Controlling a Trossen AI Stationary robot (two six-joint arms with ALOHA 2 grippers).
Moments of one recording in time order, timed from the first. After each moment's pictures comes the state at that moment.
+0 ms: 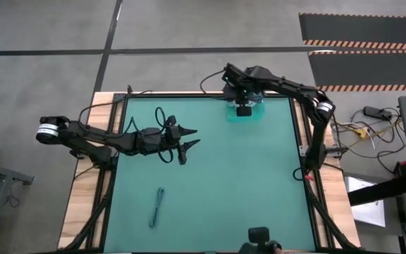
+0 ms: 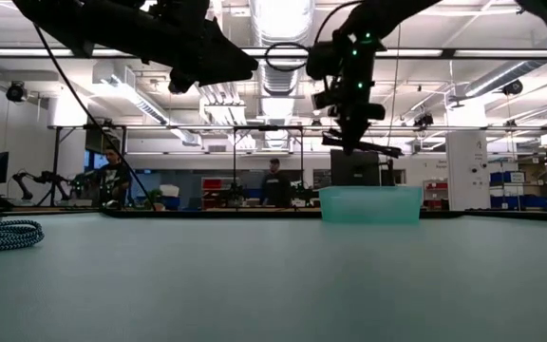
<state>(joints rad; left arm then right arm) -0.02 1.27 0.63 0.51 -0.33 -0.02 -0.60 1.90 1.71 -1.10 0.14 -0.70</state>
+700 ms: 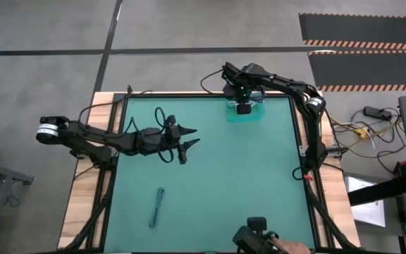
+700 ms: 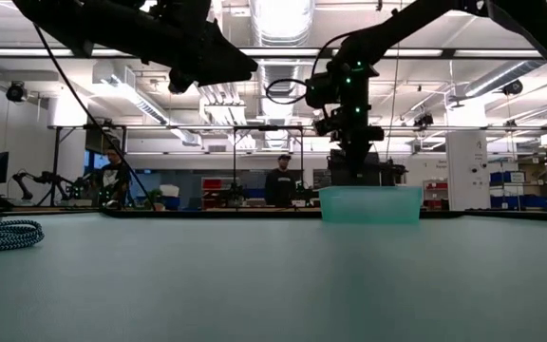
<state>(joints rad) -0.01 1.27 0.63 0.51 -0.35 -0.01 -0.68 2.03 1.75 -1.13 0.12 -0.73</state>
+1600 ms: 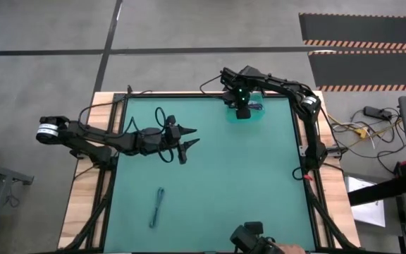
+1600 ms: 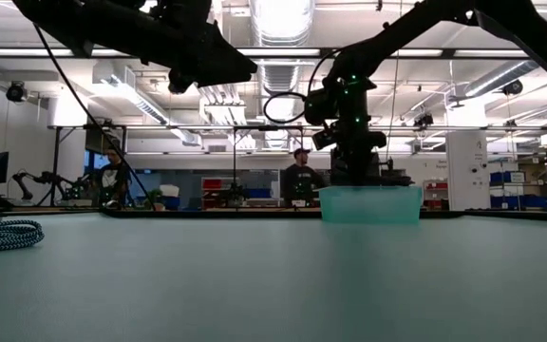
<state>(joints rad) -0.01 1.27 0.63 0.50 -0.36 -0.01 -0.68 2.09 1.75 -1.19 0.00 -0.72</state>
